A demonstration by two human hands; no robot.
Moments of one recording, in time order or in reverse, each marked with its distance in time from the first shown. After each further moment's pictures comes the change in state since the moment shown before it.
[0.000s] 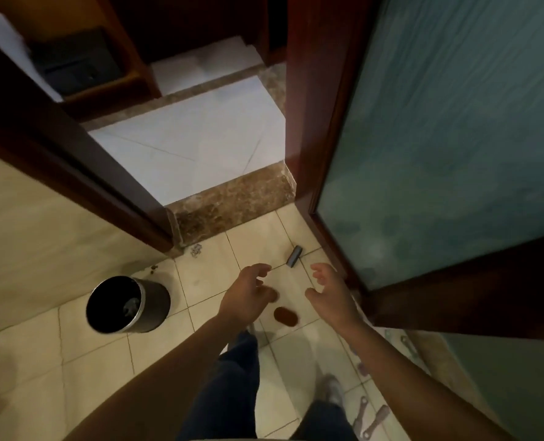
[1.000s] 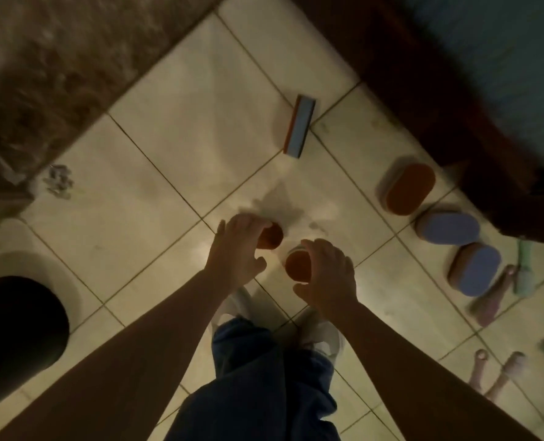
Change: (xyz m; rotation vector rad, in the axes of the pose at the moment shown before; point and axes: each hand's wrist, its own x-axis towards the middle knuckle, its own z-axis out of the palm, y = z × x) left_hand 0.357 -0.458 0.266 0.725 -0.469 0.282; right_hand 0.279 0.407 0.349 -0.463 -0.193 0.327
